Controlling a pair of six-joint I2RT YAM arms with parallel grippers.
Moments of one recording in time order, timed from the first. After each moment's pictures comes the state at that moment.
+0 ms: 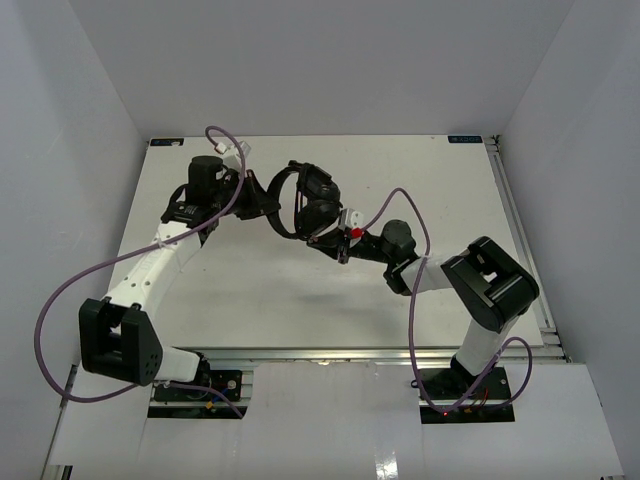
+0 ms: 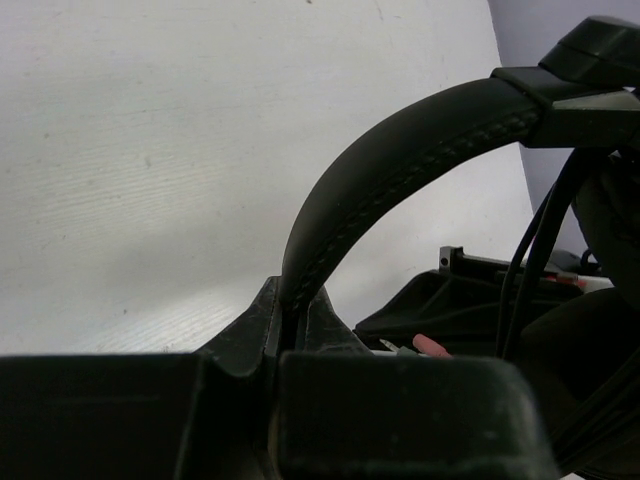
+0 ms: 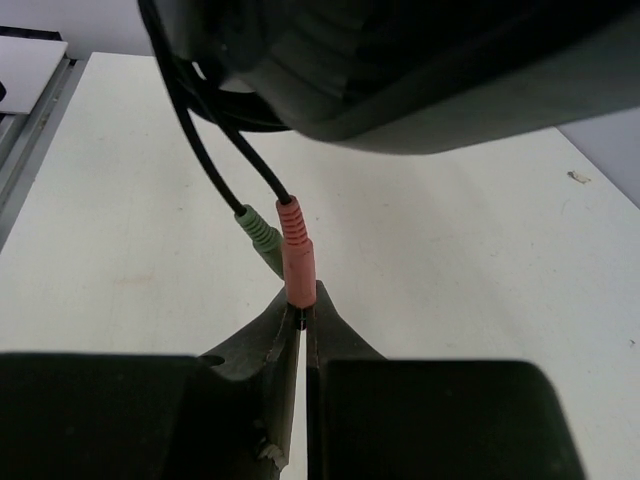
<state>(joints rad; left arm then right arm) -0.25 1.34 1.11 -0.30 0.45 -0.47 0.67 1.75 0.65 1.23 -0.75 -0.11</state>
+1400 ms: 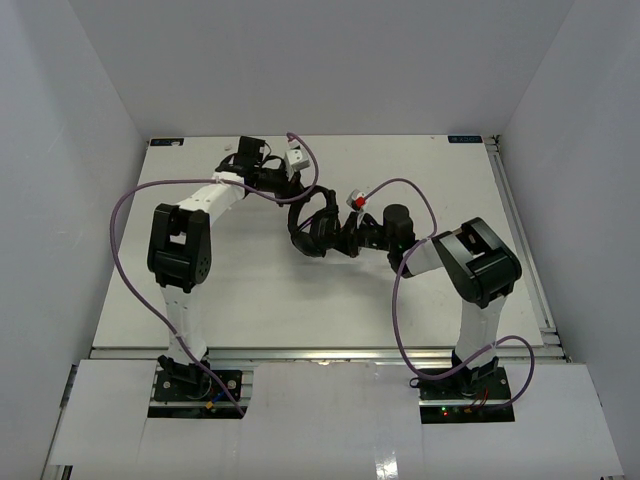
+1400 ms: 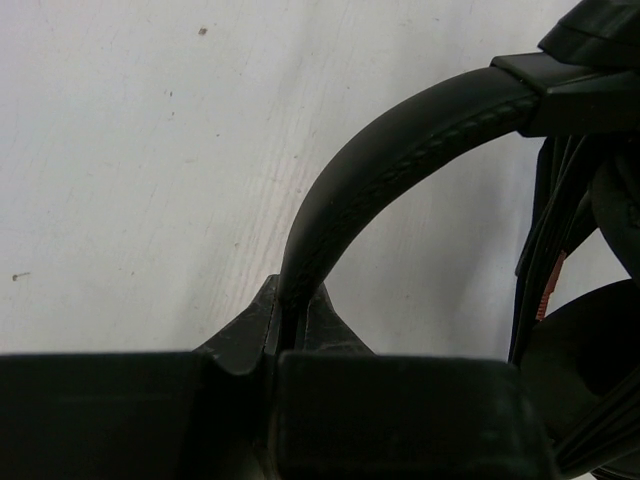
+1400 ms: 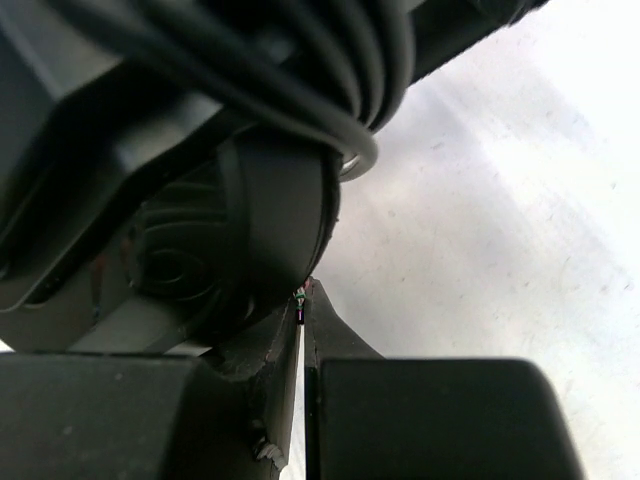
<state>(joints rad) -0.26 2.07 1.61 -0.34 0.92 0.65 0.50 1.93 0.77 0.97 -0.79 0.14</state>
